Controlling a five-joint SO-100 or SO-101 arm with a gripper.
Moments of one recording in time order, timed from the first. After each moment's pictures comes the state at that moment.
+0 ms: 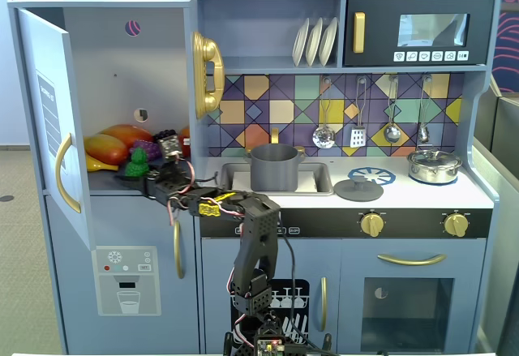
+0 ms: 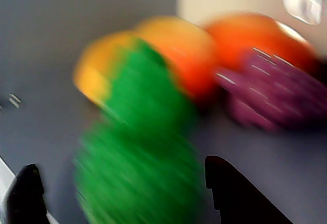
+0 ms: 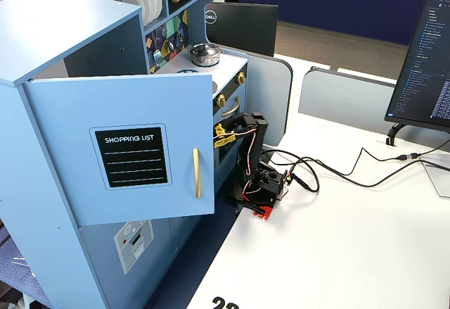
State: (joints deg) arm -46.4 99.1 110.0 -25.0 -93.6
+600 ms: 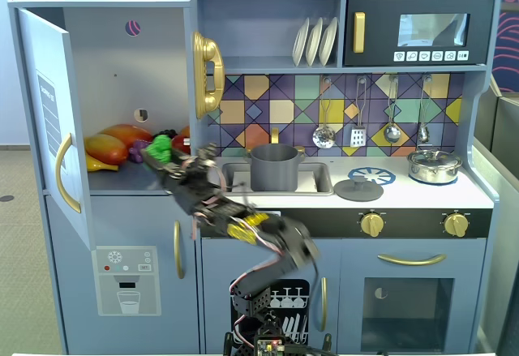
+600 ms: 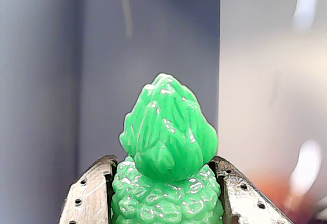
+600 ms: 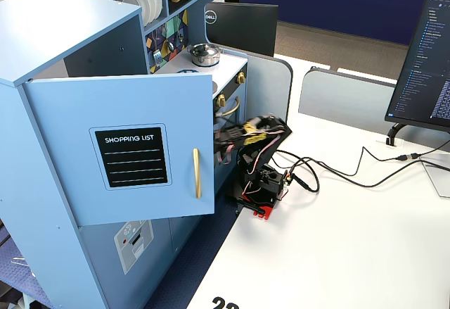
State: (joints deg) arm -47.5 147.8 144.8 -38.5 -94.0
